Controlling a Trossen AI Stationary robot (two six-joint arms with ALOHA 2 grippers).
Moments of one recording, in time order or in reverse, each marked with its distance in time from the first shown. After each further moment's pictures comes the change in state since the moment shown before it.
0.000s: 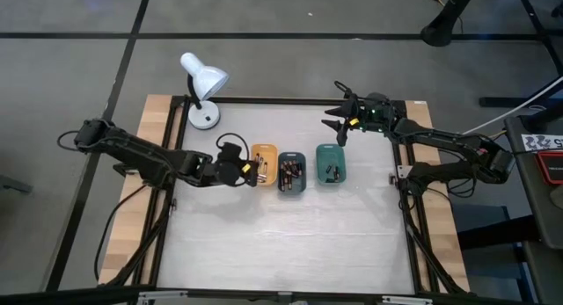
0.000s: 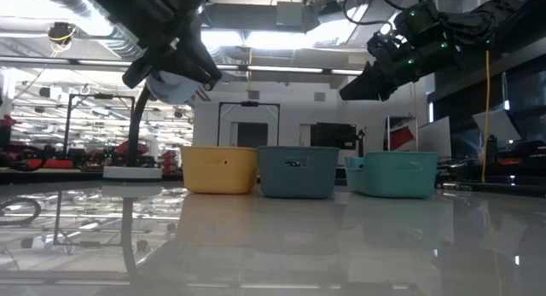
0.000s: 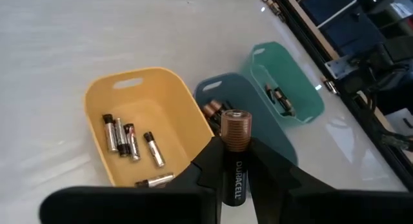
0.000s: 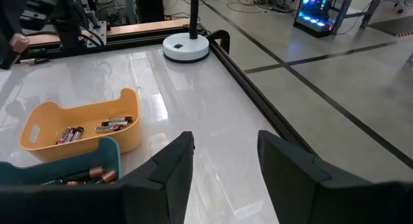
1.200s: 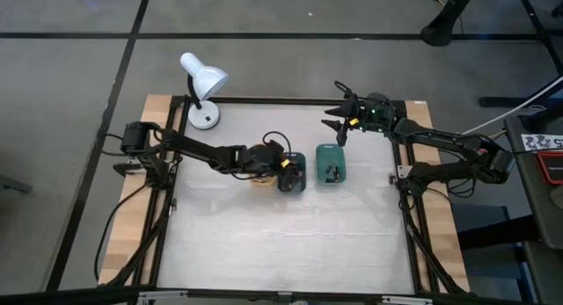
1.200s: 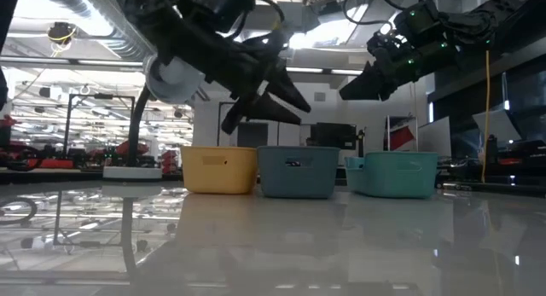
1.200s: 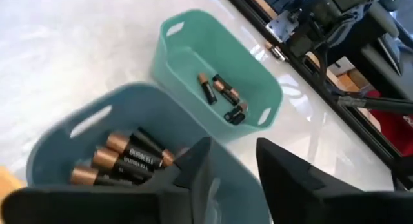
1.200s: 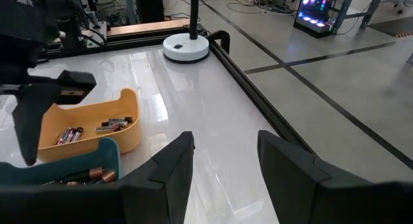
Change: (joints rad) left arm 0.234 0.465 0.130 0.560 0.471 0.369; right arm 0.000 0.000 0.000 0.002 0.000 -0.001
